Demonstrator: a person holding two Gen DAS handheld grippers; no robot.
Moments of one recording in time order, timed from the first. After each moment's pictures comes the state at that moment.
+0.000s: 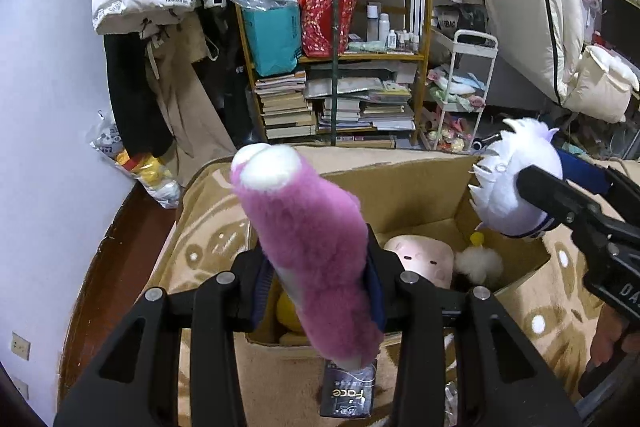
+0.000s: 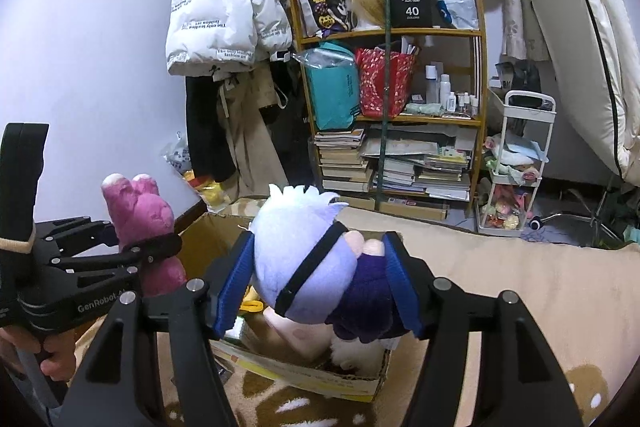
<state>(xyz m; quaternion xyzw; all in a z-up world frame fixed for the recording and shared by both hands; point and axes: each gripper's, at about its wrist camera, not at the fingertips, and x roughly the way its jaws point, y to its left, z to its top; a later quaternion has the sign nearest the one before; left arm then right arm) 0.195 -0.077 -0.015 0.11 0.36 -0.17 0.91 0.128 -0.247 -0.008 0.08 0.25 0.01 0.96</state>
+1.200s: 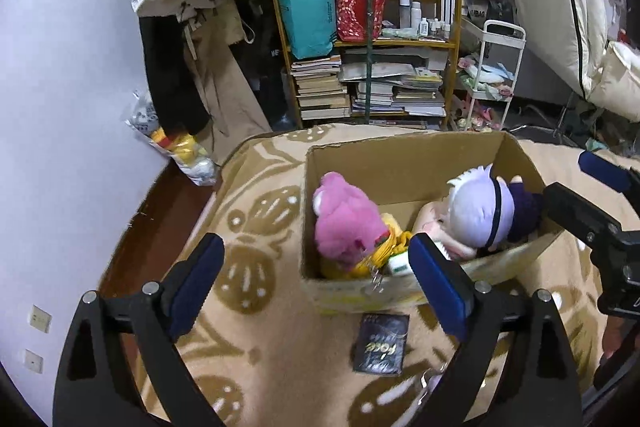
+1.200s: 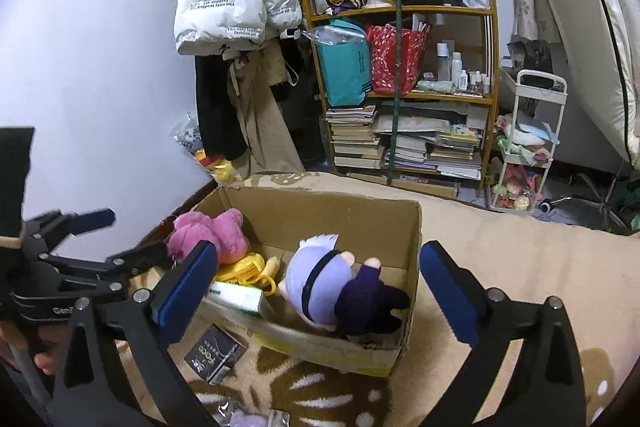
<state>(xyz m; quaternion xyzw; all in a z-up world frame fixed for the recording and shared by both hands) 0.161 -0.047 -0.008 0.12 0.37 -0.11 0.91 0.117 -0.234 -0.016 0.07 0.29 0.03 0.95</state>
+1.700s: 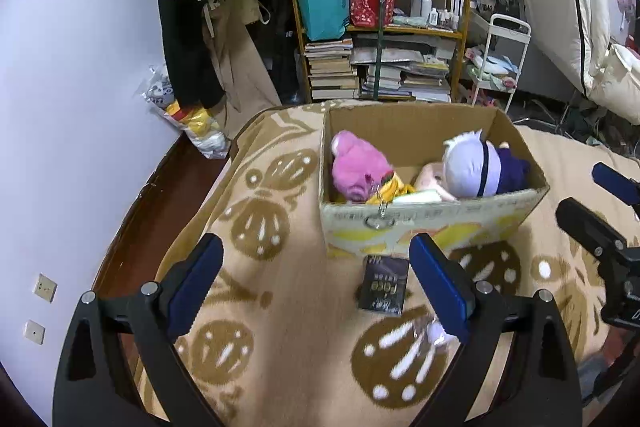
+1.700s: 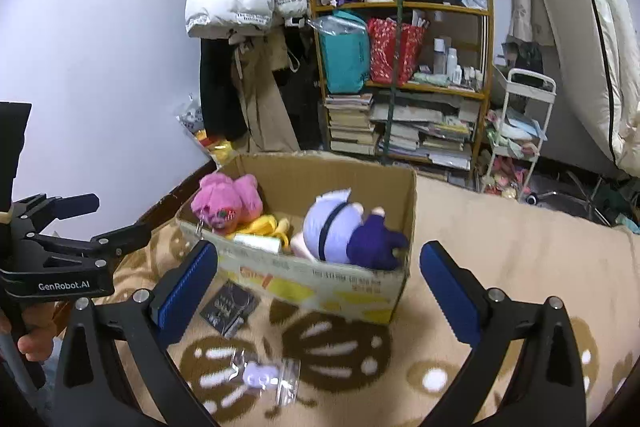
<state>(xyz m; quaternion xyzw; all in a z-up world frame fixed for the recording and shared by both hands) 0.115 -0.022 0.000 0.11 0.41 -0.09 0.90 0.064 -0.217 -0.006 0.06 0.32 0.02 0.95</state>
